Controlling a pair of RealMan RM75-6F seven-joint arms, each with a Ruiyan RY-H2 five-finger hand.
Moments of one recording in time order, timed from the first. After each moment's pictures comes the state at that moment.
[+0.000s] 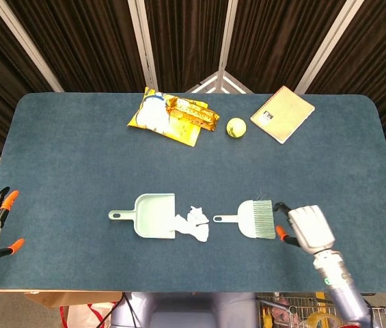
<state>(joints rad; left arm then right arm) -0.10 -1.12 -0.02 -1.64 1.49 1.46 0.18 0.32 -1.24 0.12 -1.83 -1.44 1.18 -0.34</state>
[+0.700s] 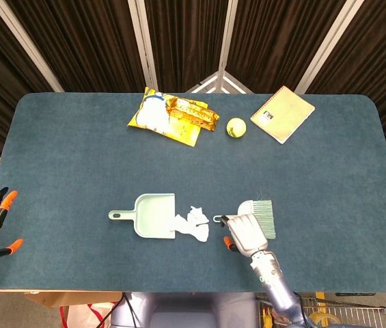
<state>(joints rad) -0.09 -1.12 -0.02 -1.63 1.48 1.46 0.17 0.46 -1.66 0.13 -1.74 -1.18 1.13 -0.71</state>
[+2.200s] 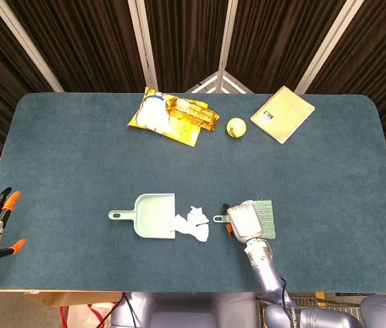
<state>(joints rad) -0.10 -1.13 -0.02 -1.63 1.49 1.46 0.20 0.54 -1.83 0.15 -1.41 -1.10 1.14 -0.72</state>
